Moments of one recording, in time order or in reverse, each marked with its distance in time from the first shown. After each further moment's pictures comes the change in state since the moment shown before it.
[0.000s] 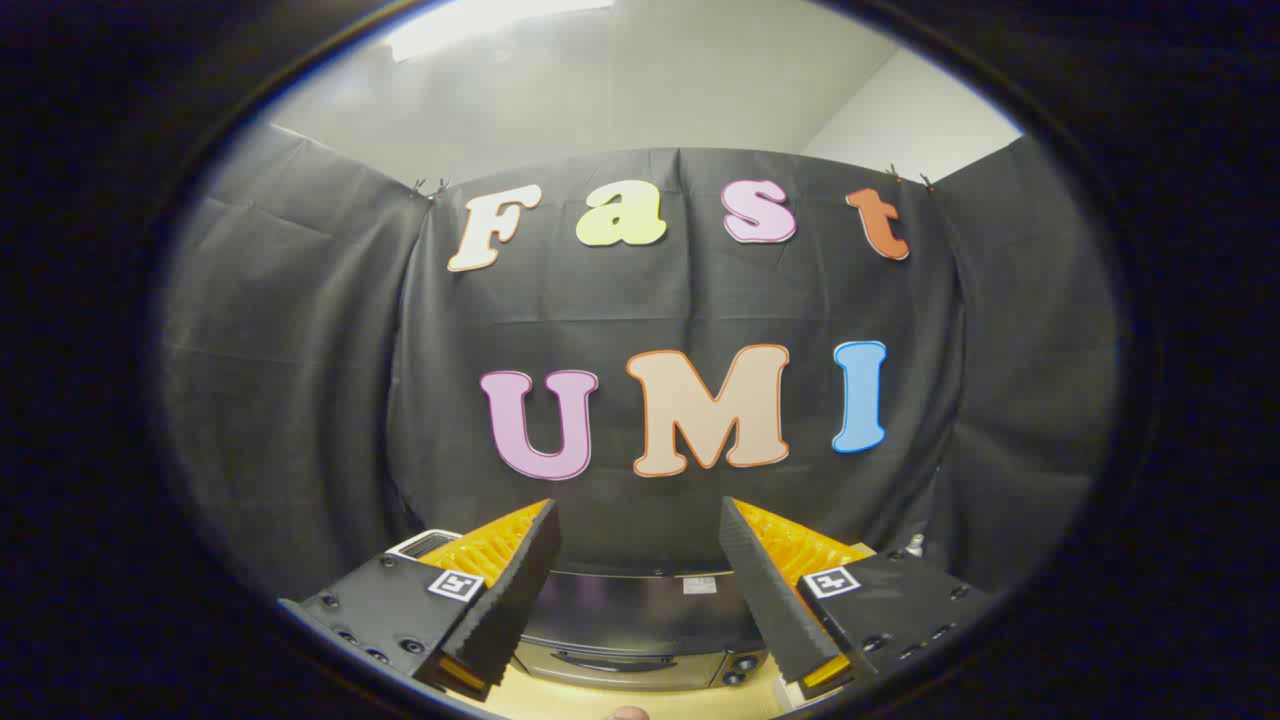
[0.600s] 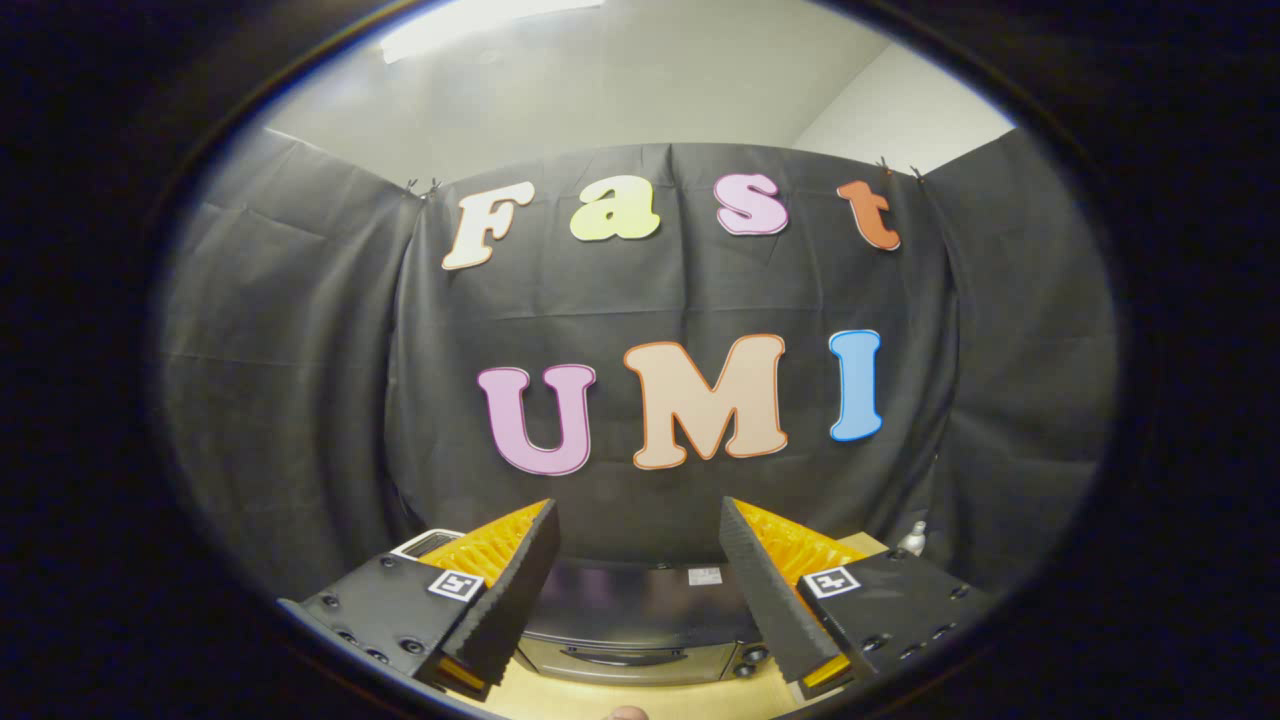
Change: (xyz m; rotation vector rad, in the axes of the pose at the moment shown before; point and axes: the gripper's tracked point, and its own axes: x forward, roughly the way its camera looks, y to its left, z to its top) arm -0.005 0.008 -0.013 0.019 0.017 -0.011
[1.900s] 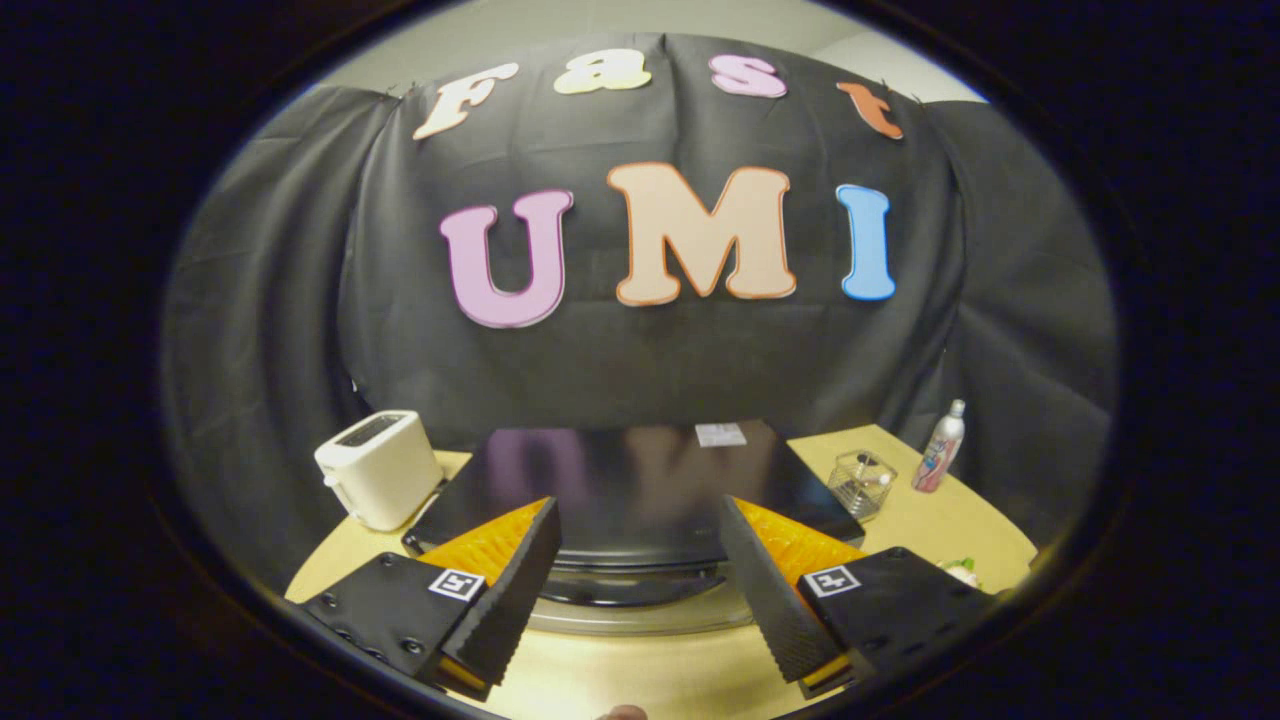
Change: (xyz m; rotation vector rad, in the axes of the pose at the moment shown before) arm 0.063 -0.004 -0.251 -0.028 0.333 -0.061
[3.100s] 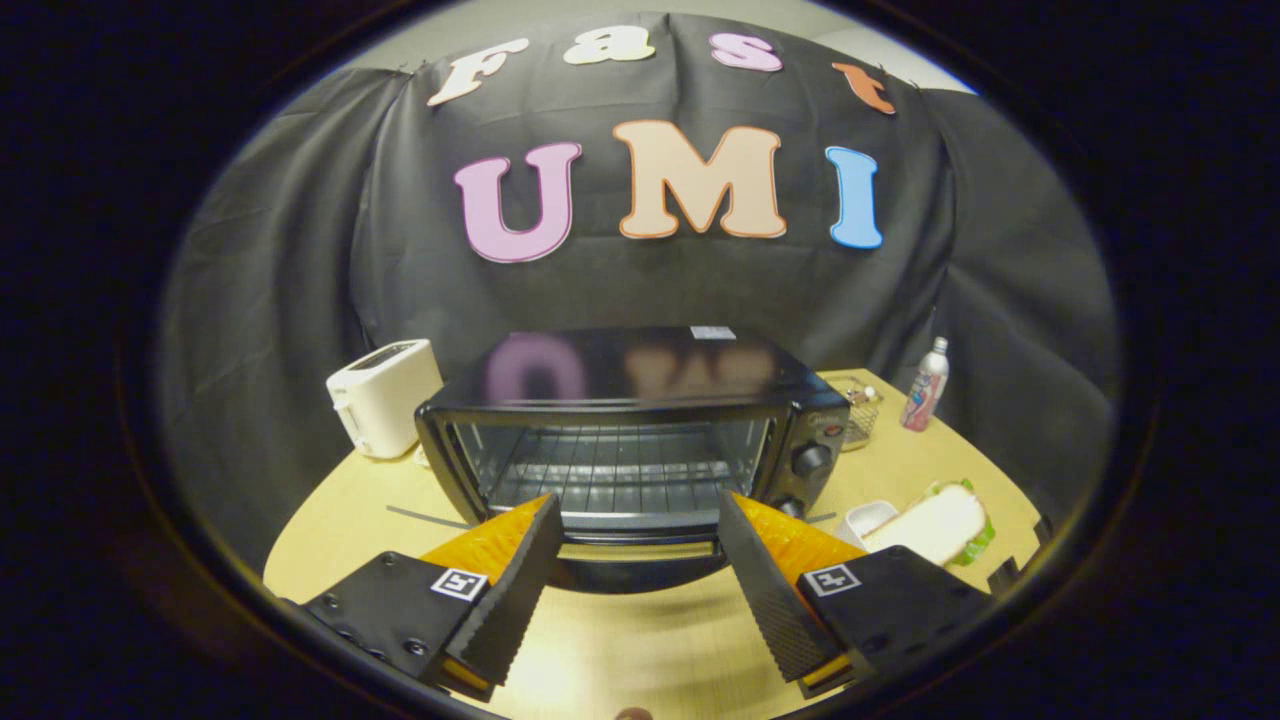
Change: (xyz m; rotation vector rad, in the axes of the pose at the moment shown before) arm -0.073 -0.011 -0.090 -0.010 0.111 -0.018
